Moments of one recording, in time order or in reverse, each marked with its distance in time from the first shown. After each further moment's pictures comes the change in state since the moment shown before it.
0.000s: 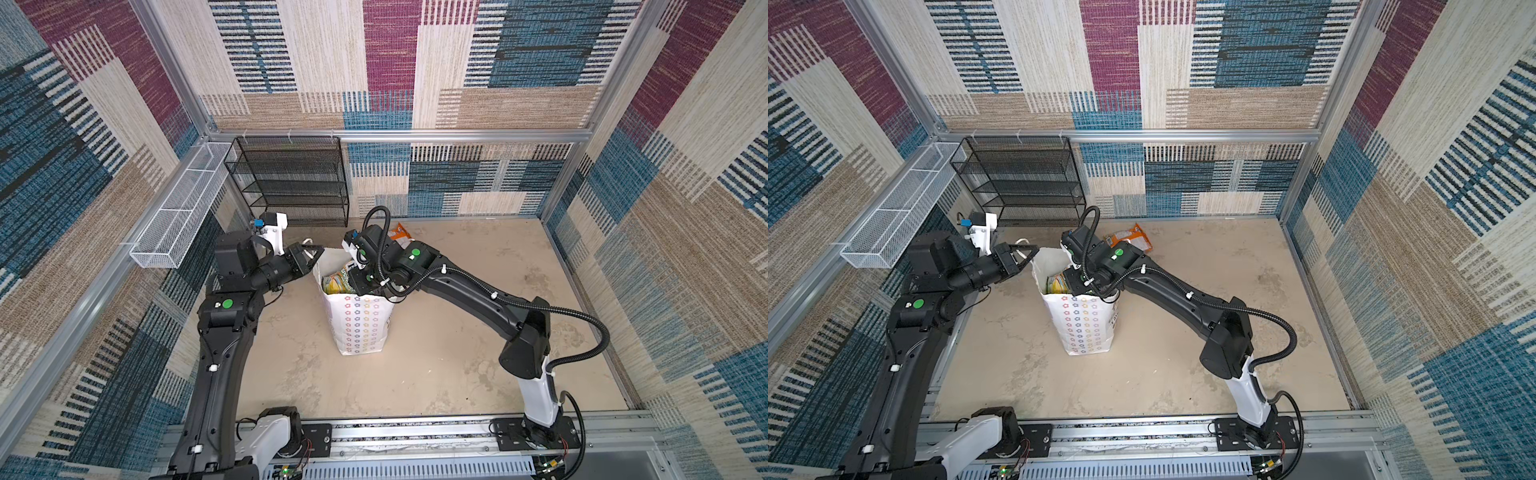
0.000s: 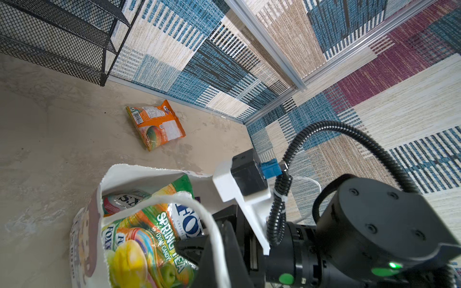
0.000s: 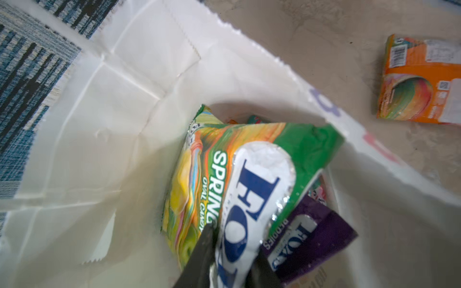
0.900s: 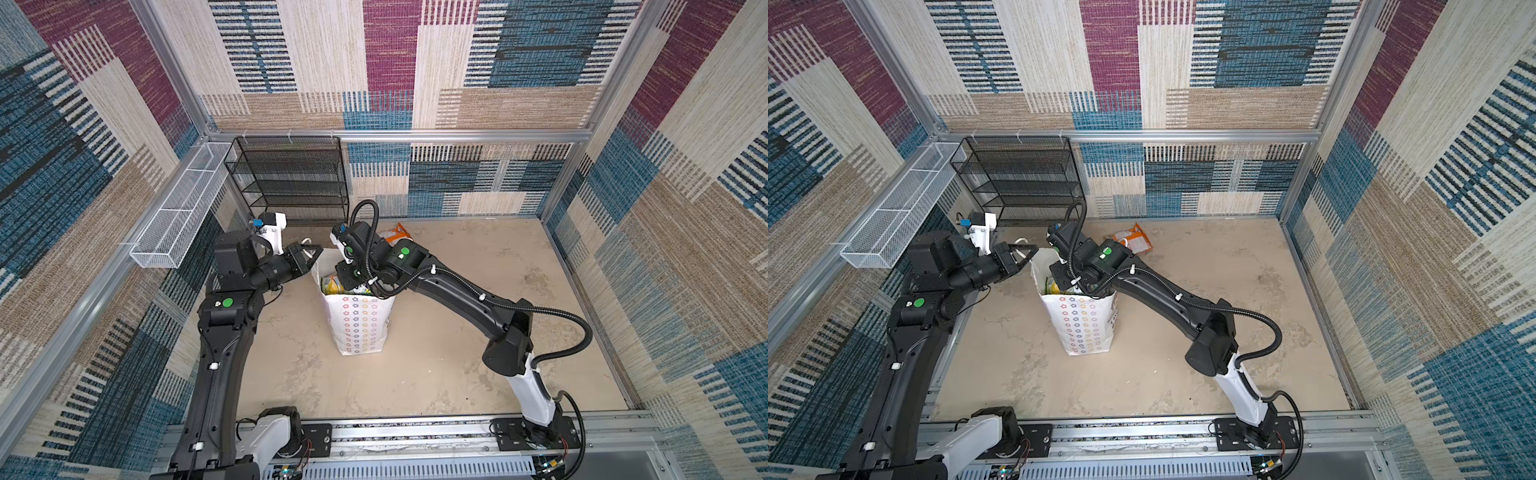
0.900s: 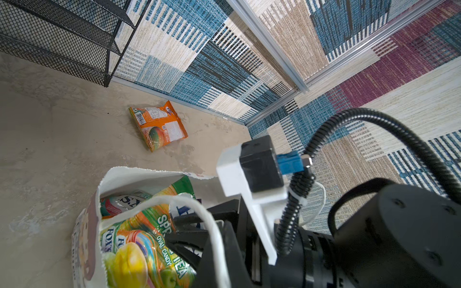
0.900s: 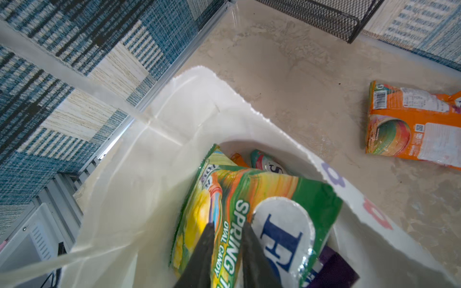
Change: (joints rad) left arm 0.008 0.007 -0.002 0.007 0.000 0.000; right arm 0.008 0.122 0.206 -0.038 0.061 -0.007
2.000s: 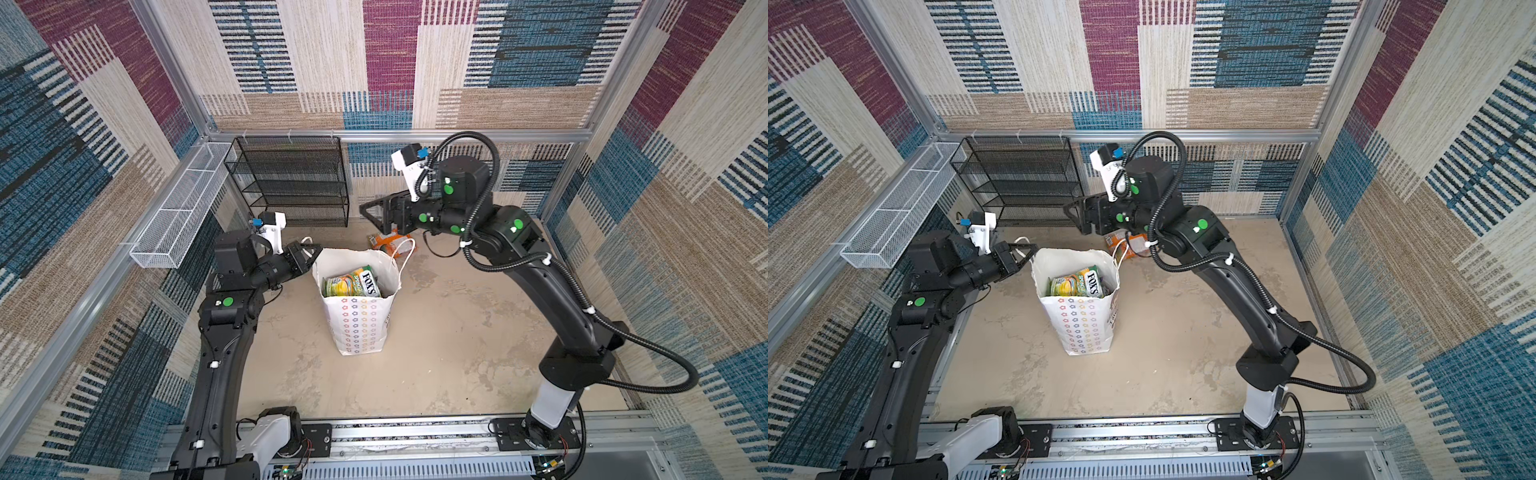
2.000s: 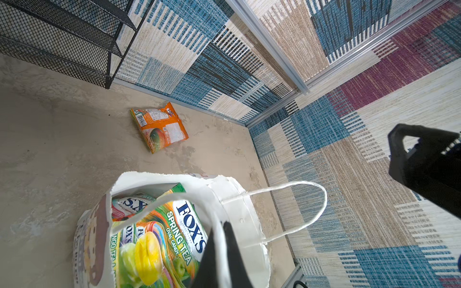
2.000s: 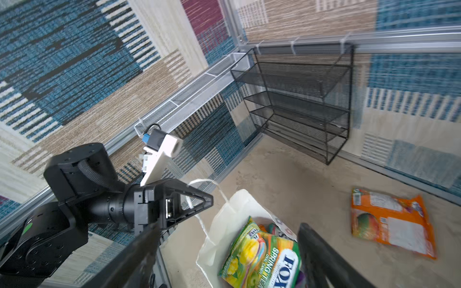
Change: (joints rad) left arm 0.006 0.005 -0.003 0.011 0.000 0.000; right arm -0.212 -0.449 -0.091 0.199 -0.268 0.035
